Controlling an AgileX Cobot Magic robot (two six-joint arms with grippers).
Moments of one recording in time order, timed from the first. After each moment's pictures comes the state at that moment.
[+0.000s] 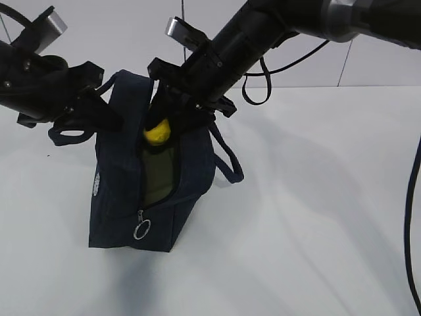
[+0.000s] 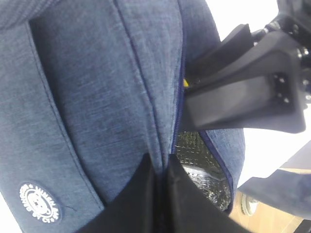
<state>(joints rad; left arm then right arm) -0.23 1.60 -1.09 -0.91 0.77 0.47 0.45 2.24 -2.04 0.77 1.23 -0.16</state>
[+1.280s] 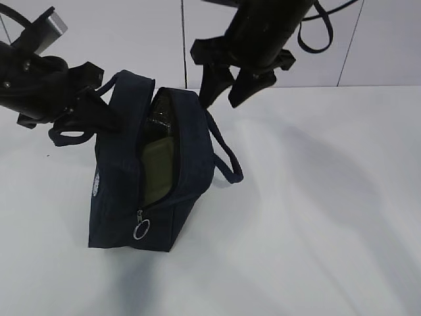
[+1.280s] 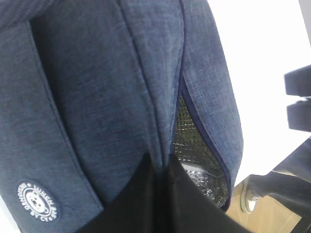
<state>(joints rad) -0.23 1.60 -1.09 -0.91 0.78 0.47 0.45 2.02 -1.96 0.35 1.23 -0.09</state>
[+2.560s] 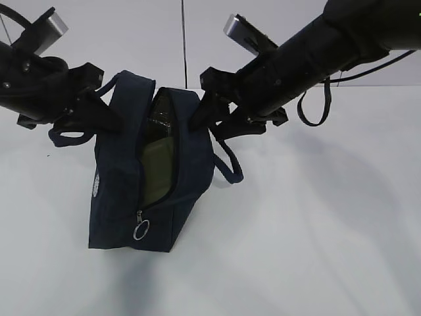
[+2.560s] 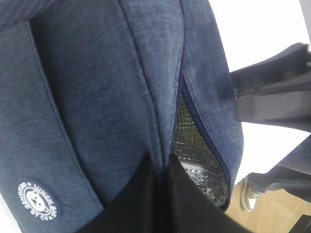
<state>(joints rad) -0.23 1.60 -1.09 -0.91 0.79 0.48 0.38 1.89 -1.47 0.87 0.87 -0.38</state>
